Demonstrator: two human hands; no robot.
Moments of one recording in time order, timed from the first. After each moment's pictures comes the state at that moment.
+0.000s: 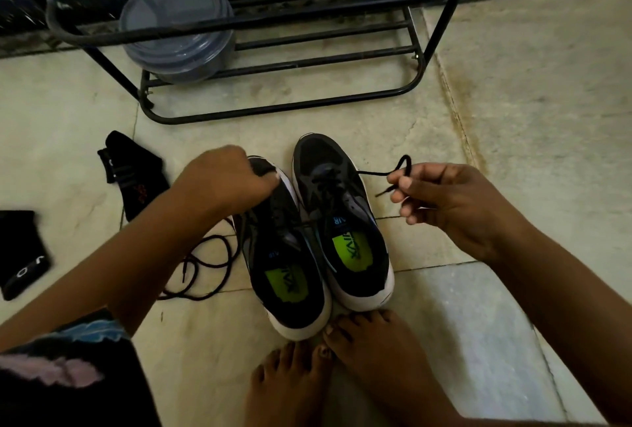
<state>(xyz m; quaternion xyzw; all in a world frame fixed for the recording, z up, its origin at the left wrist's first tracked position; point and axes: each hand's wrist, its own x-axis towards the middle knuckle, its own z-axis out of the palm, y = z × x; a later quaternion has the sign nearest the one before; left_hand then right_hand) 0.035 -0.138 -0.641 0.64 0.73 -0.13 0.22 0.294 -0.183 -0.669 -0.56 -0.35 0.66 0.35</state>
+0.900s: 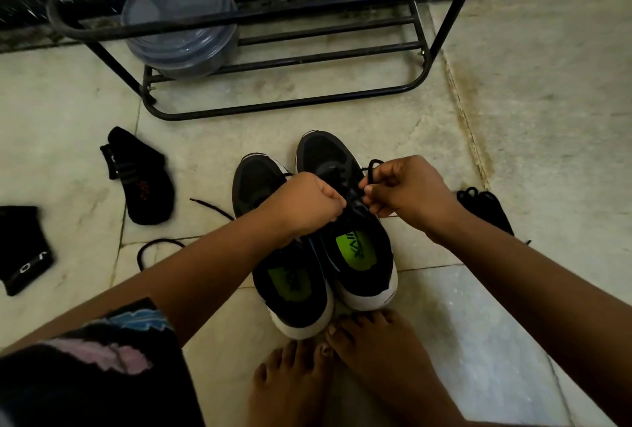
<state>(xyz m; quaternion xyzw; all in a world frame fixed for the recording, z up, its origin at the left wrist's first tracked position) 0.091 -0.155 -0.676 0.54 0.64 0.05 0.54 0.256 -0.161 -0.694 -0.64 -0.51 0.53 0.22</state>
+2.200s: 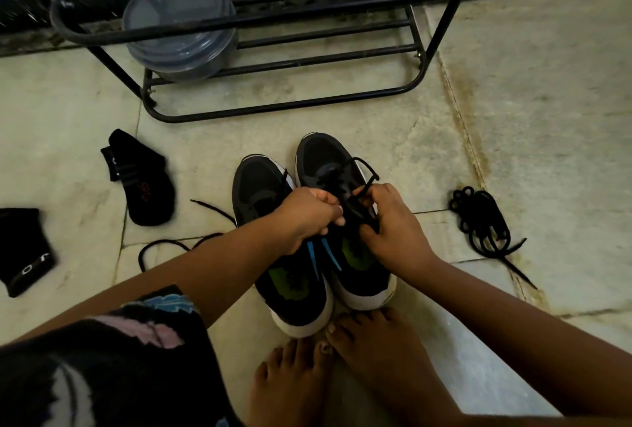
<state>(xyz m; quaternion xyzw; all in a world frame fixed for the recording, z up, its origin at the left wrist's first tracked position) 0.102 -0.163 -0.696 0.43 0.68 0.07 0.59 0.245 -0.203 -0.740 -0.62 -0.67 0.35 0.21</state>
